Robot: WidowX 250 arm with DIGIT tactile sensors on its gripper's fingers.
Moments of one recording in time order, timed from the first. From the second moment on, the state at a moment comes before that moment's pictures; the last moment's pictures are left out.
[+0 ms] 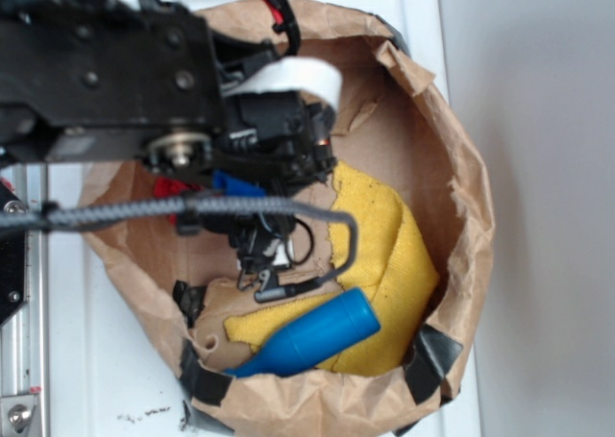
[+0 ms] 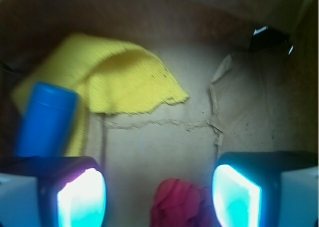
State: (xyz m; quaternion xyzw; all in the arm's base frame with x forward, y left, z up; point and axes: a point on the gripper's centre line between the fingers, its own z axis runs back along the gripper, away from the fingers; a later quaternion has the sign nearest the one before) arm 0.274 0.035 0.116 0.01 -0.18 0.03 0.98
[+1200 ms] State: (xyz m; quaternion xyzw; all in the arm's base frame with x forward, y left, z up) arm 0.247 0.059 0.094 0.05 -0.08 -0.05 0.99
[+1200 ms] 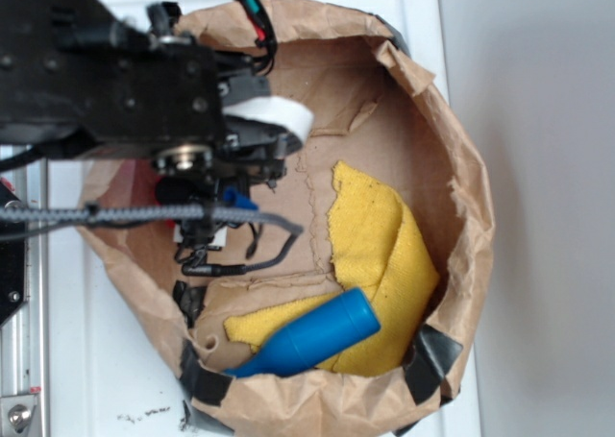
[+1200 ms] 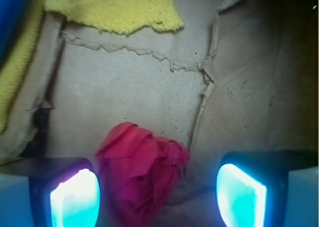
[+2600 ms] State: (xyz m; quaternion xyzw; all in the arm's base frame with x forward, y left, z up) arm 0.222 0.045 0.079 0.03 -0.03 -0.11 0.99
